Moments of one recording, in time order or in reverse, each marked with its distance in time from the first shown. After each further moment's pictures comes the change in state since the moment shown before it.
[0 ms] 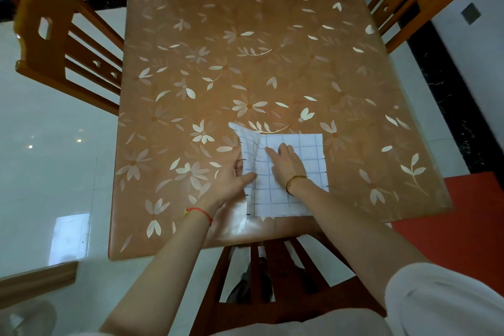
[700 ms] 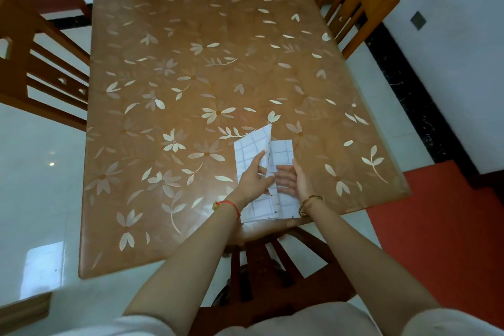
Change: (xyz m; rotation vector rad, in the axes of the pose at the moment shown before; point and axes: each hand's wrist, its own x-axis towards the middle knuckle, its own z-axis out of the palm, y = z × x) left_hand 0.022 0.016 0.110 0.115 -0.155 -0.025; right_hand -0.086 0.064 -0.027 1.645 0.016 0.649
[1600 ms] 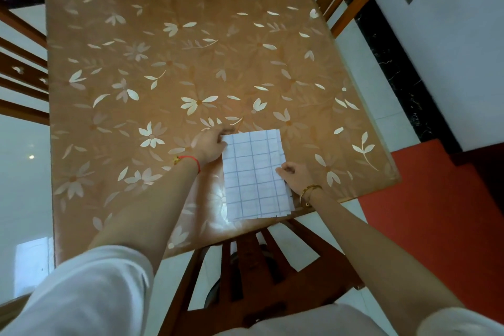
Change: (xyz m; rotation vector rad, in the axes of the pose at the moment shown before) left_hand 0.108 -0.030 -0.088 0.538 0.072 0.118; right_hand 0.020 0.011 -0.036 -0.613 0.062 -0.174
